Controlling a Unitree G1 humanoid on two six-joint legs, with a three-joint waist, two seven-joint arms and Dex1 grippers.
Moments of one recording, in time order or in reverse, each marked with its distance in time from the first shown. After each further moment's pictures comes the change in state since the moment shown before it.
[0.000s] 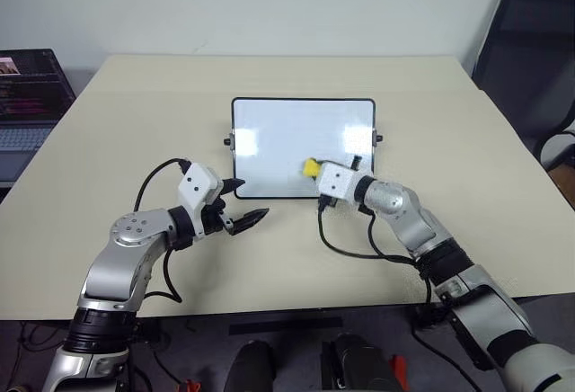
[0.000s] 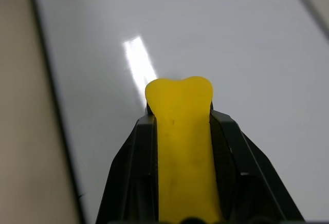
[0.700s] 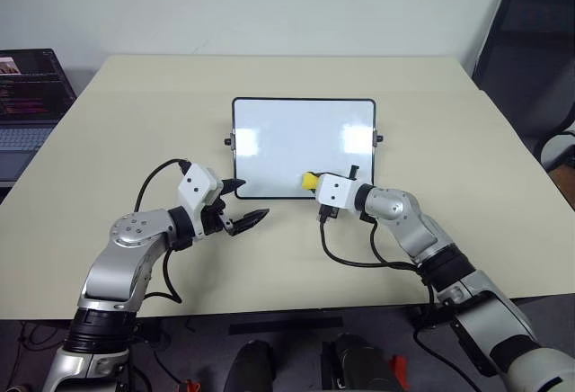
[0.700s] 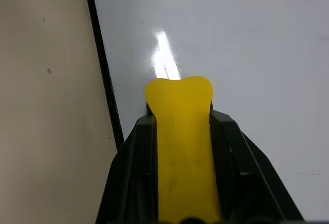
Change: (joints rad) left arm 0.002 -0.001 -0.001 0.009 0.000 -0.020 -0.015; right arm 0.060 -0.024 0.055 -0.030 -0.036 0.011 0.084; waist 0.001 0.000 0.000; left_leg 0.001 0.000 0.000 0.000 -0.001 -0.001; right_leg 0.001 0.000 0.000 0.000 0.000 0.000
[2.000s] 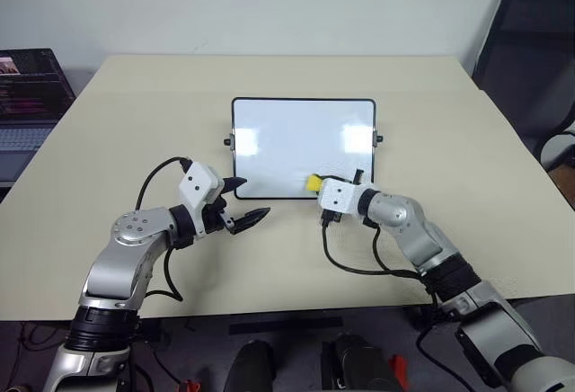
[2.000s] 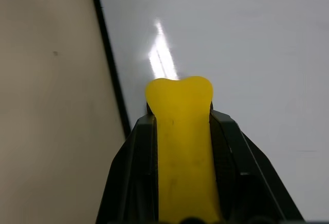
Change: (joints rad) left arm -0.012 -0.003 -0.003 0.000 0.000 0.003 -0.001; right arm 0.072 -0.018 0.012 -0.115 -0.031 0.093 0.047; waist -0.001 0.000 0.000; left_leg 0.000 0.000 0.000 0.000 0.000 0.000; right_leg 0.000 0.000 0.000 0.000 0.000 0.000
